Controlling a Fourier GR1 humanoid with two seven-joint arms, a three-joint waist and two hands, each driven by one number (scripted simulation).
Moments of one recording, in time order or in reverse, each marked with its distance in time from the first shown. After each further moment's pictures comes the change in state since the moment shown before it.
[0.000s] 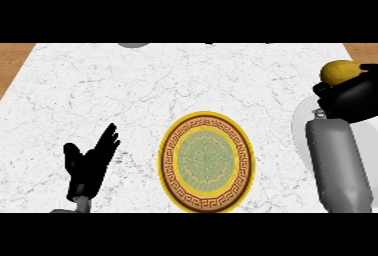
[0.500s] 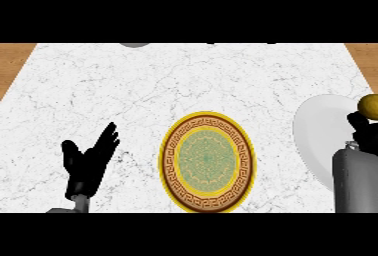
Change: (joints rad) left arm -0.006 0.004 0.009 -0.011 0.011 -0.016 0.030; right arm 0.188 0.014 -0.228 -0.088 -0.035 -0.196 -0.082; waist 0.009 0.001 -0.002
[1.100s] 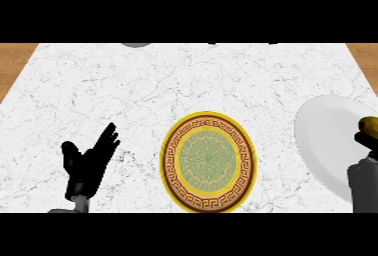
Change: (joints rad) left arm 0.004 -0.005 0.006 0.004 -0.010 -0.008 -0.010; right arm 0.043 -0.123 -0.076 0.224 -0.567 -0.034 -0.130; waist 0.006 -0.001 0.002
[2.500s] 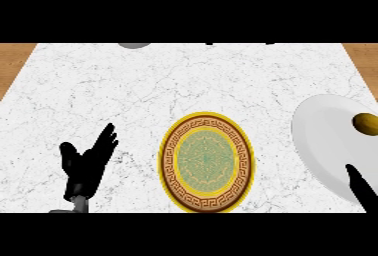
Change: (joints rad) left arm 0.007 -0.020 0.029 -0.002 -0.020 -0.017 -0.001; right arm 0.634 0.192 0.377 -0.749 -0.986 -0.208 -0.801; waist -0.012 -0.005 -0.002
